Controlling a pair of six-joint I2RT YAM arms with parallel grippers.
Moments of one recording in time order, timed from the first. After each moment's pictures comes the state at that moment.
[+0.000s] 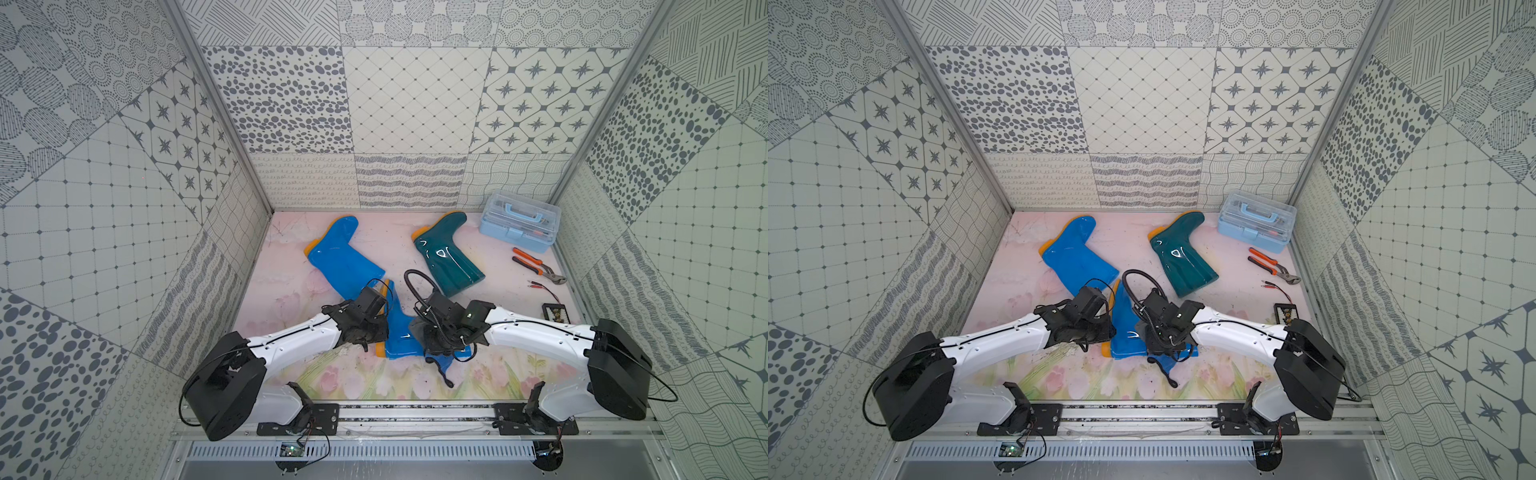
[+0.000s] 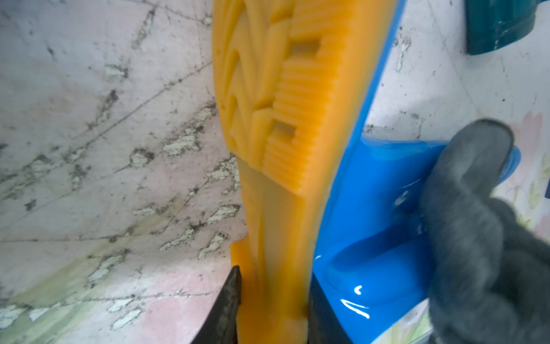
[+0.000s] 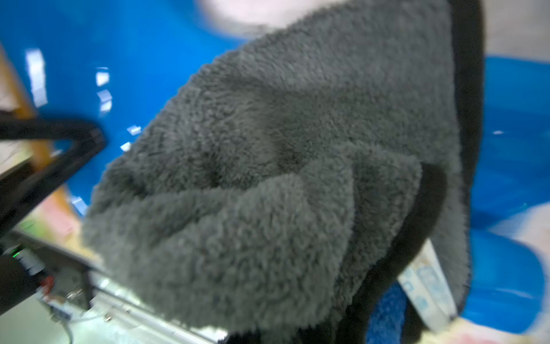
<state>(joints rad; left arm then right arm) -0.75 1.35 0.69 -0.43 0.10 -0.81 1.02 1.48 0.94 -0.64 -0.08 0.88</state>
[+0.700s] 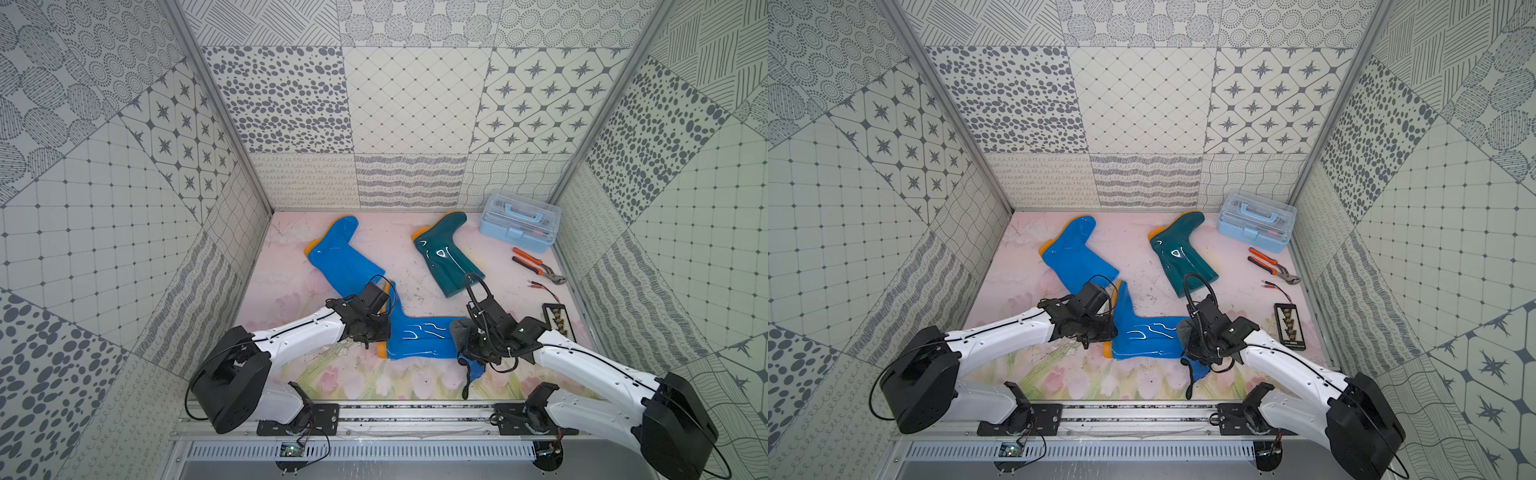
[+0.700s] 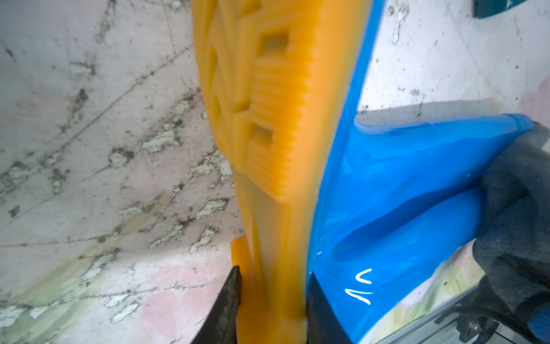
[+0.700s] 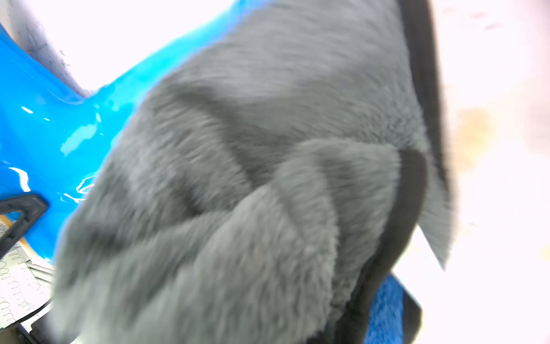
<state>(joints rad) -0.75 1.38 0.75 -0.52 0.15 -0.71 0.69 1.07 0.59 -0.72 -0.14 0.96</state>
